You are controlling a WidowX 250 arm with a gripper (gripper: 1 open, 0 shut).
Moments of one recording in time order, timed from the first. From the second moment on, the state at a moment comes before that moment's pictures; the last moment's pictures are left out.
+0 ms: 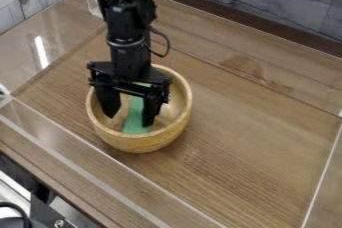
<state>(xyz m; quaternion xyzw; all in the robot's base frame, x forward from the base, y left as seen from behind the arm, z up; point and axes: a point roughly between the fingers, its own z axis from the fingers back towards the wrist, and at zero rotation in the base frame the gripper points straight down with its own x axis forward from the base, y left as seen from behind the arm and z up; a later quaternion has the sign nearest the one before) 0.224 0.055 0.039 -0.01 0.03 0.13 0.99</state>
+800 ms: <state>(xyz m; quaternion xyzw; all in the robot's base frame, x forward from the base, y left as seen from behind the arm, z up) 0.231 0.059 0.038 -0.03 0.01 0.16 0.99</state>
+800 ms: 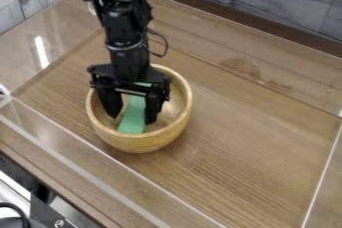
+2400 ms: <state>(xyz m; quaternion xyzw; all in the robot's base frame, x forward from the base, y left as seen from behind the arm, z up) 0.251 0.094 0.028 -0.02 0.02 0.12 0.99</state>
